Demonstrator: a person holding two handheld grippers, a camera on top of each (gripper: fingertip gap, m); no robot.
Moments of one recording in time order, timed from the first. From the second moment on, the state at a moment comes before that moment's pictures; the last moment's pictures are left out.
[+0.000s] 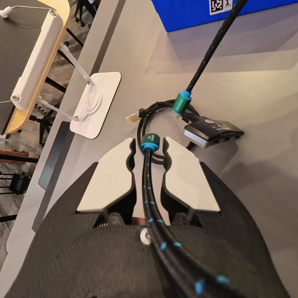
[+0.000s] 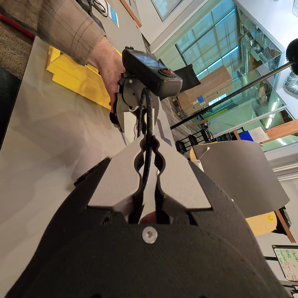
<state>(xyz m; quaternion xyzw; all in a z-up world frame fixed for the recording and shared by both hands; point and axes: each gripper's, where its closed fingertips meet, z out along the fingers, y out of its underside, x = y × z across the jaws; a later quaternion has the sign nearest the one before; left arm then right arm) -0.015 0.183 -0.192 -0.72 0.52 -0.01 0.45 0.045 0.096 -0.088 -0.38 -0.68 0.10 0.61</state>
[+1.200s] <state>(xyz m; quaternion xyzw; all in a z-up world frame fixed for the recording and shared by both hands) -0.012 0.184 -0.187 -0.69 0.55 0.03 0.47 0.057 0.090 -0.083 -0.38 -0.69 0.12 0.61</state>
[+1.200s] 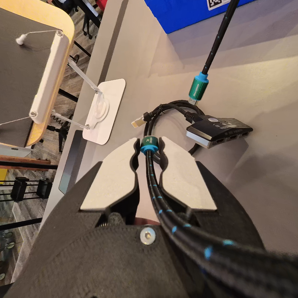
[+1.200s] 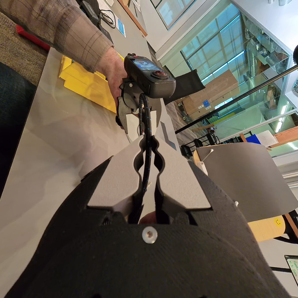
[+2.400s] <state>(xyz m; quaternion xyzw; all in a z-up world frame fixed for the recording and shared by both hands) -0.055 0.208 -0.119 -0.70 0.42 0.01 0.57 0.095 0.118 -0.104 -0.49 -0.67 0.17 0.54</state>
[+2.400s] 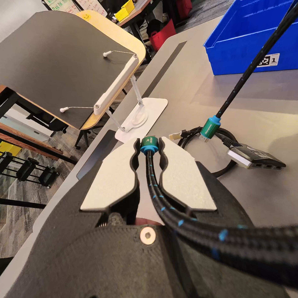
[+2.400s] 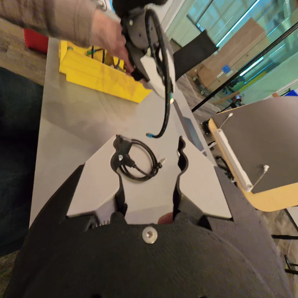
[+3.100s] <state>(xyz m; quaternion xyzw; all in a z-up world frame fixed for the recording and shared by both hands) -0.075 0.199 -0.106 -0.70 0.44 0.01 0.57 0.059 0.159 -0.262 -0.34 -0.88 -0.05 0.32</state>
